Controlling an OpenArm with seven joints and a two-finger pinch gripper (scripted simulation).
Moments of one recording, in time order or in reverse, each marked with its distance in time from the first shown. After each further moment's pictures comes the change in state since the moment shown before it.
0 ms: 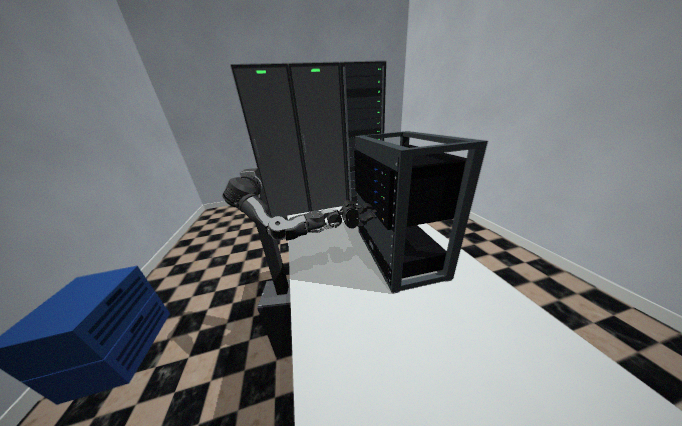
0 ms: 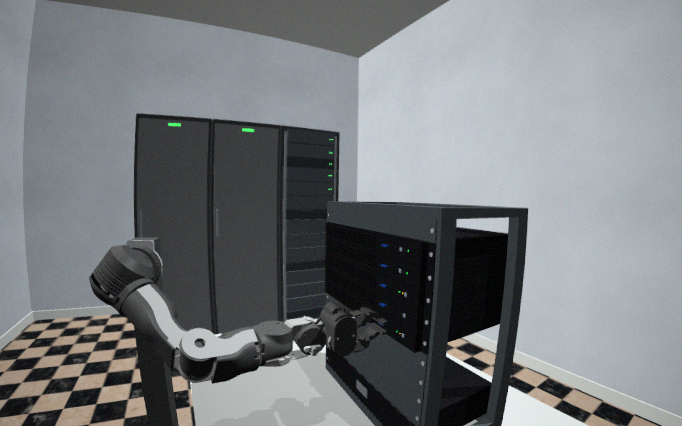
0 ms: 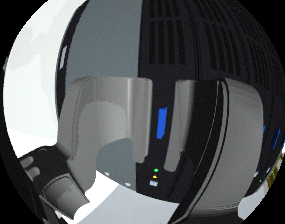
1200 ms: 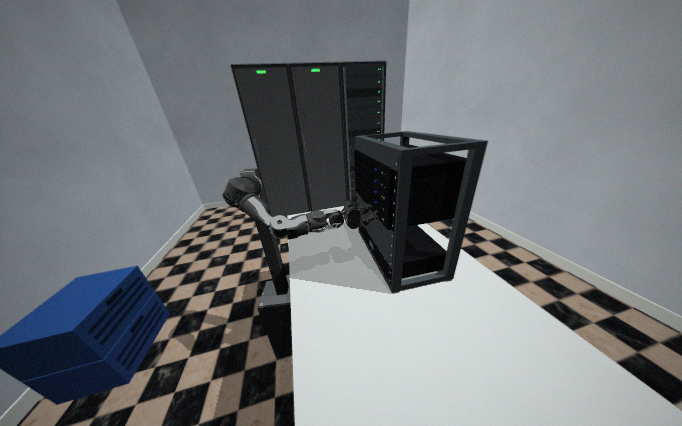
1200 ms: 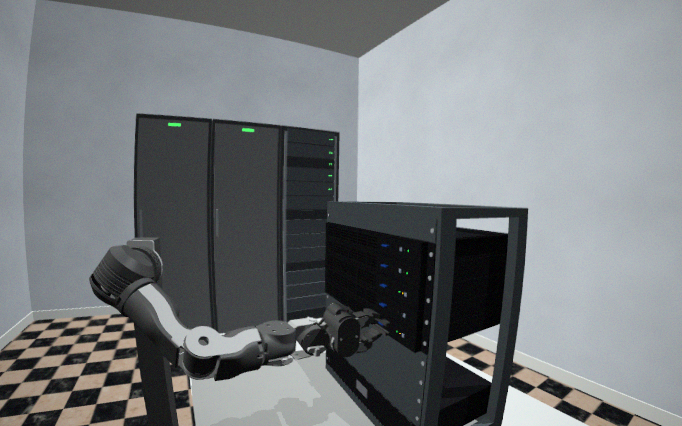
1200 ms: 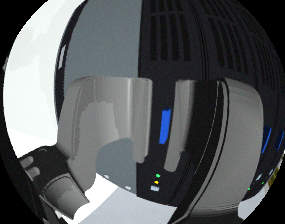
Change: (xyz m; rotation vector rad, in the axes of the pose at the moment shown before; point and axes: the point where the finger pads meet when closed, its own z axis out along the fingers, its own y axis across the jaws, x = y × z) arm -0.001 -0.004 0.007 0.008 -0.002 0.003
